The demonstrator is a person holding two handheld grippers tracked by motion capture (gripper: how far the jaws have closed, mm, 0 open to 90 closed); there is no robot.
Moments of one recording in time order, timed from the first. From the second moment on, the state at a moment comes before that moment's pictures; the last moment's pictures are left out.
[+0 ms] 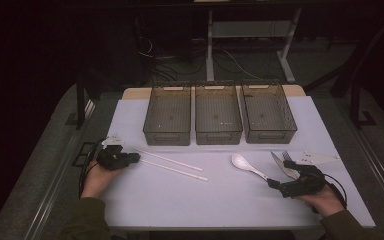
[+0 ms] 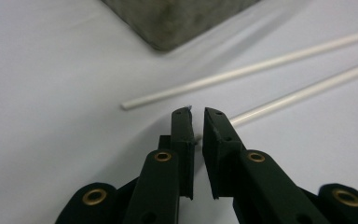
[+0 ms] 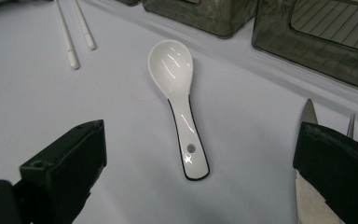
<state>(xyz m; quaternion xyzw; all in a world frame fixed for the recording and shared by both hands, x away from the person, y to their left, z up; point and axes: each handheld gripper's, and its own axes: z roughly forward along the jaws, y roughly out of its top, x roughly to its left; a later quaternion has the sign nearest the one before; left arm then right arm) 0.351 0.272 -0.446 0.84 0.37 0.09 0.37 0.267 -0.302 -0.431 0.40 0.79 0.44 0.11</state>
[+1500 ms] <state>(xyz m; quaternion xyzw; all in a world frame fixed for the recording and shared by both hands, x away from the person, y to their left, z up) 0.391 0.274 -0.439 0.82 0.43 0.12 0.36 0.269 -0.302 -0.432 0.41 0.79 0.44 0.11</state>
